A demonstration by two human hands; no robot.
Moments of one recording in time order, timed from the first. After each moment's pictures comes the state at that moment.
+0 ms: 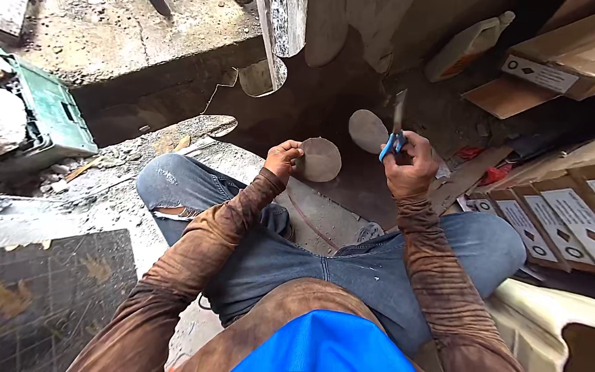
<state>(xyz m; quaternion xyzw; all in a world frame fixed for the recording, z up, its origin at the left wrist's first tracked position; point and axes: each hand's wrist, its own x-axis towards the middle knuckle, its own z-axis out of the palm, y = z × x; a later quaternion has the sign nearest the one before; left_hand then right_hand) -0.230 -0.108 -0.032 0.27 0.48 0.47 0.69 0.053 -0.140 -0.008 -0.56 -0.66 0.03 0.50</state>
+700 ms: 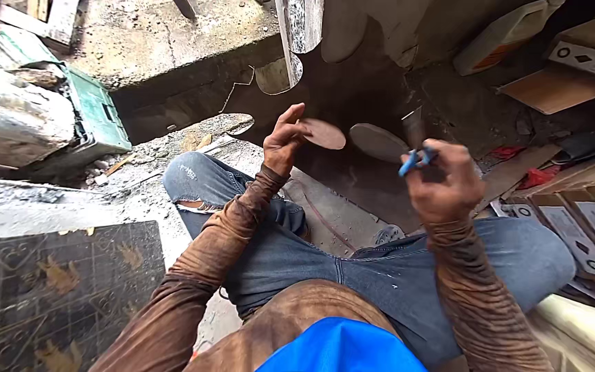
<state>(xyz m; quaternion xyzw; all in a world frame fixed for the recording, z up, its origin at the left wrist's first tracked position) -0.264 -0.113 -0.017 0.62 0.32 0.60 0.40 0.037 -0.179 0.041 -0.49 -0.71 0.00 0.51</state>
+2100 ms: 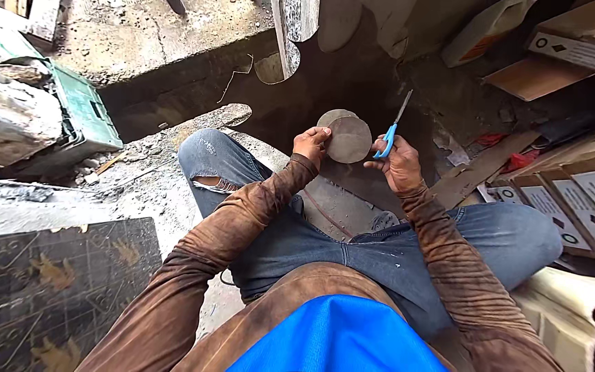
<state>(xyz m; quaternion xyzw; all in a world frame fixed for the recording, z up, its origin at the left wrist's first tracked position) -0.189 -0.117 -0.012 0.19 0.50 0.51 0.68 0.025 -0.165 -0.021 -0.52 -0.39 0.56 0.51</state>
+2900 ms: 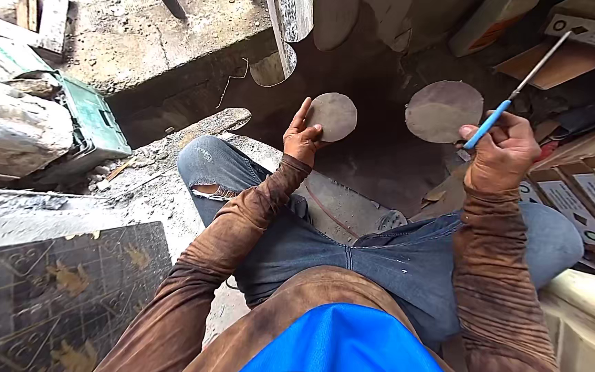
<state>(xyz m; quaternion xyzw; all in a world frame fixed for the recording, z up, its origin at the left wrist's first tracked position) -0.220 -0.147 0.019 0.34 0.43 0.51 0.66 0.117 -0.173 0.024 -0.59 -0.48 0.25 0.60</state>
